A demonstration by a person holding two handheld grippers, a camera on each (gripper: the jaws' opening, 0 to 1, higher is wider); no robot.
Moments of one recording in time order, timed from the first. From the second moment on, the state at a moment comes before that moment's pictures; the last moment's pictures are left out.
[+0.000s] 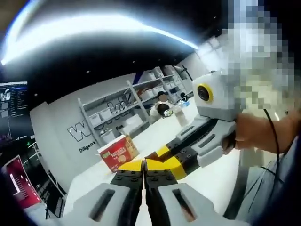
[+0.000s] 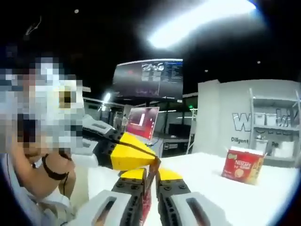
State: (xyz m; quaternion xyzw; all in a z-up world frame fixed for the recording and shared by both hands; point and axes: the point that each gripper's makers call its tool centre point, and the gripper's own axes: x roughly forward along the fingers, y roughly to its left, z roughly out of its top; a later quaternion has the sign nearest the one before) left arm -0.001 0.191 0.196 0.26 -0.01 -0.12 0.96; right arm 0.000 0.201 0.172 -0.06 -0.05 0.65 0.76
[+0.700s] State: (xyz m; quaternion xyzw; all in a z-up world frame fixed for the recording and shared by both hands) left arm -0.001 0.181 0.193 0.31 -0.01 -0.11 0.94; right arm 0.000 0.200 0.160 -0.09 -0.02 0.63 0.77
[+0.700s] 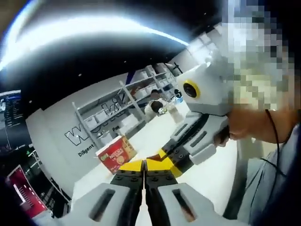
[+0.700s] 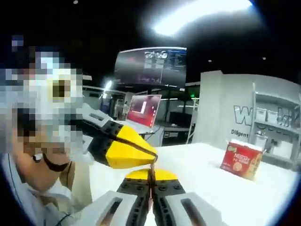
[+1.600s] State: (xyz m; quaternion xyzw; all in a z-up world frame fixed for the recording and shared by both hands) left arm -0.007 0.187 0.196 0.31 -0.02 -0.11 0.94; right arm -0.007 0.195 0.168 -0.06 -0.04 0.66 0.75
